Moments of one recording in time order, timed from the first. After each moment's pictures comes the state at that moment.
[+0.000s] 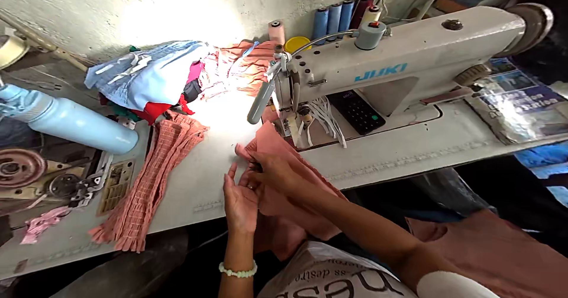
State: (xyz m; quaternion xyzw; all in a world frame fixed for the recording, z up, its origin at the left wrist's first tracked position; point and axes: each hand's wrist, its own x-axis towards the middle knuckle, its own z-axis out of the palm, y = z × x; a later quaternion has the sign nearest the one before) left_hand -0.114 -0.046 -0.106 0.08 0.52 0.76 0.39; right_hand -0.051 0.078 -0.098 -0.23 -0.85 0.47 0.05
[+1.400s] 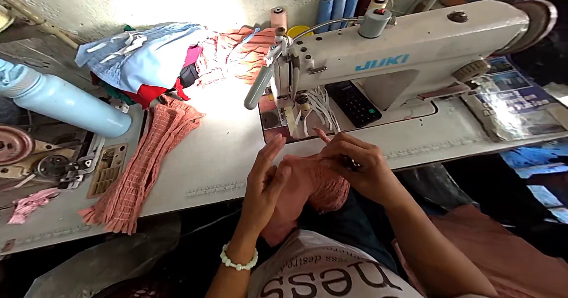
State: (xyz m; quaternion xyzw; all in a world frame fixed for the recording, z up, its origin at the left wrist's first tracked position) left_hand -0.079 -0.040 -0.081 0.52 0.57 0.59 0.26; right_hand 0.108 0.103 -0.066 -0.11 -0.84 0.35 0.39
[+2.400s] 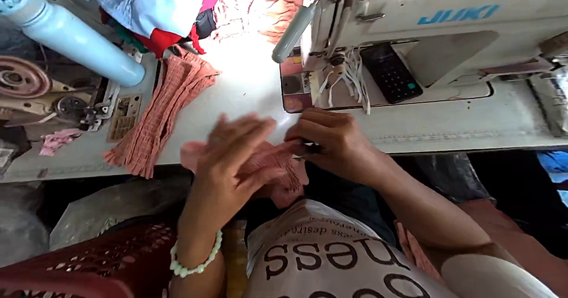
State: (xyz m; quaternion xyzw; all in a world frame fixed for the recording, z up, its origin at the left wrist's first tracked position) left_hand -0.119 -0.116 -0.009 0.62 0.69 0.38 -0.01; right_hand 0.035 0.066 -0.035 0.03 -0.90 0.26 0.35
